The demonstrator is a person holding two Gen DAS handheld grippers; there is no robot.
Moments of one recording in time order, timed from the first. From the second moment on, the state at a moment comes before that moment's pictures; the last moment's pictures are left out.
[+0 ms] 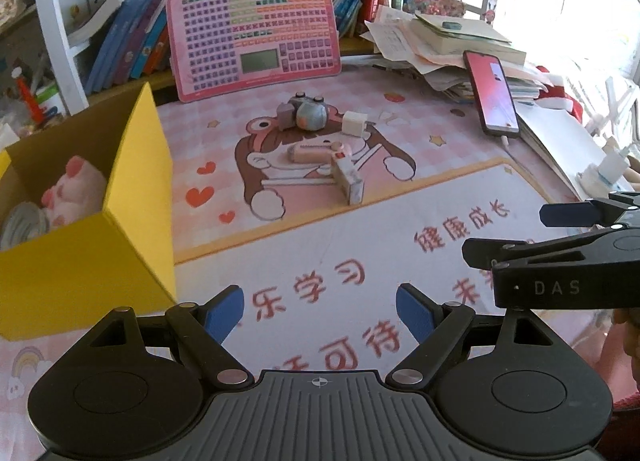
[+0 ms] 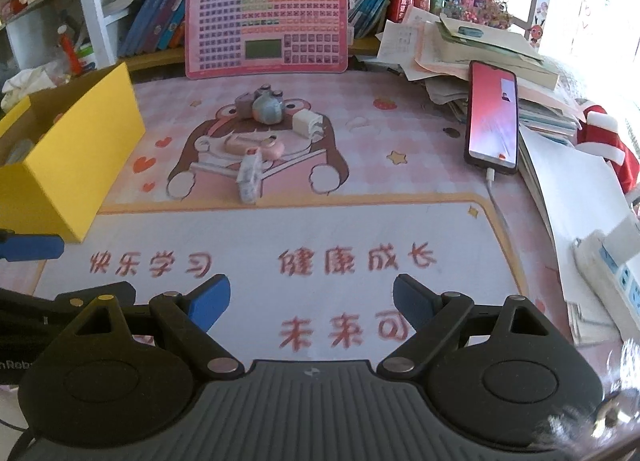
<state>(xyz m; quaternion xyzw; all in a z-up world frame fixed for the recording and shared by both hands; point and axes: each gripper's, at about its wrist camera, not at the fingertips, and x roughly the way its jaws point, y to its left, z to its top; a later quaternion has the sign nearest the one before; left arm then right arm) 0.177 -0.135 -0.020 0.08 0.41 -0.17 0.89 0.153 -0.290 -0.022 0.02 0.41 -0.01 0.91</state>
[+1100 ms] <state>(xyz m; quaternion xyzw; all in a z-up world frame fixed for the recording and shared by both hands) 0.311 -0.209 -0.054 0.05 0.42 -0.14 0.89 0.358 -0.326 -0.048 0.00 0.38 0.11 0.92</state>
